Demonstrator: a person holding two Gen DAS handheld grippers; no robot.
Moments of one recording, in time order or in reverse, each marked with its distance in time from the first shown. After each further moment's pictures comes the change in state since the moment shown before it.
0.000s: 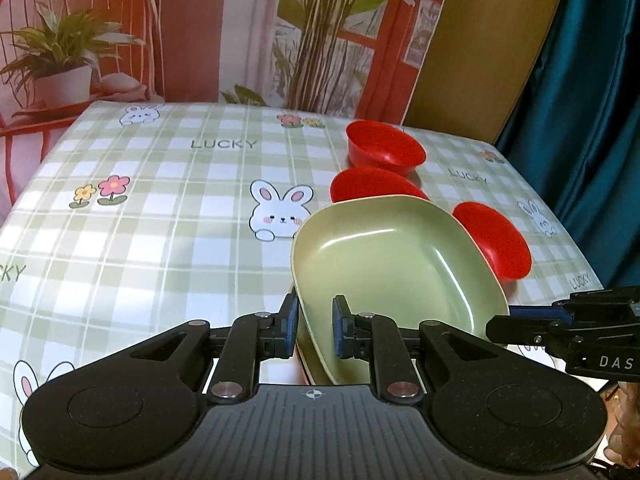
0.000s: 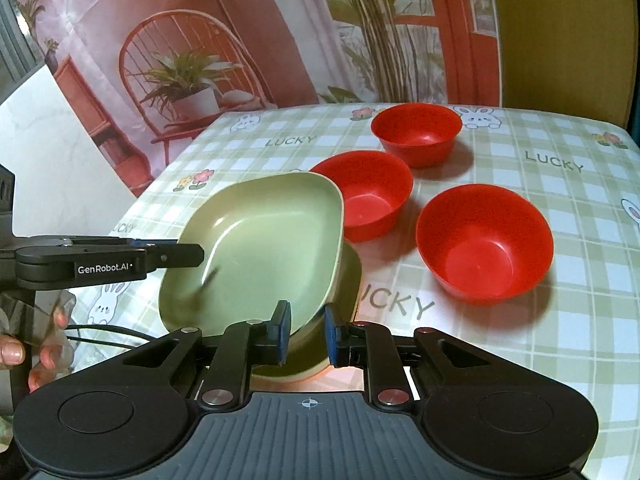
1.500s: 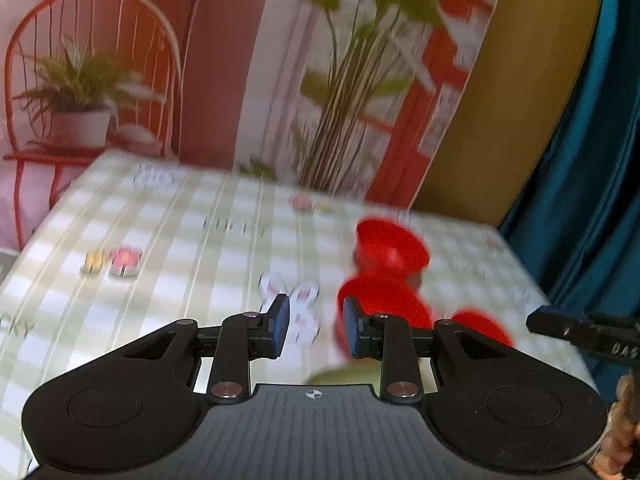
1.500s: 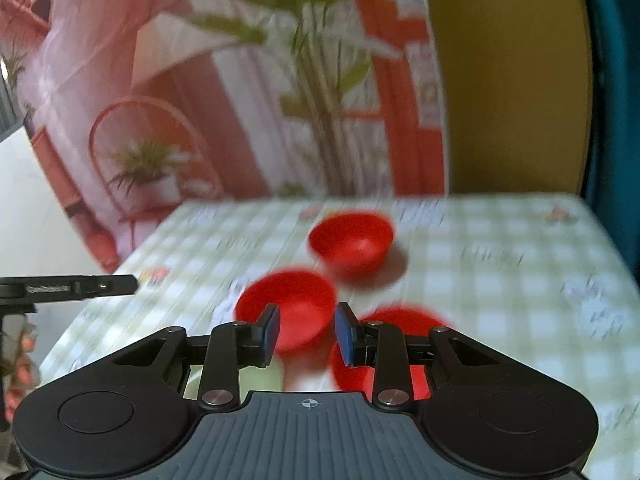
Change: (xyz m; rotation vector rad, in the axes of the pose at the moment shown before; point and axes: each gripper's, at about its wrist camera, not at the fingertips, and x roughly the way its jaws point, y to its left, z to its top) left arm -0.019 0.010 0.066 -0.104 -0.194 -0.008; right arm -0.039 -0.044 0.064 -0.020 -0.275 -0.131
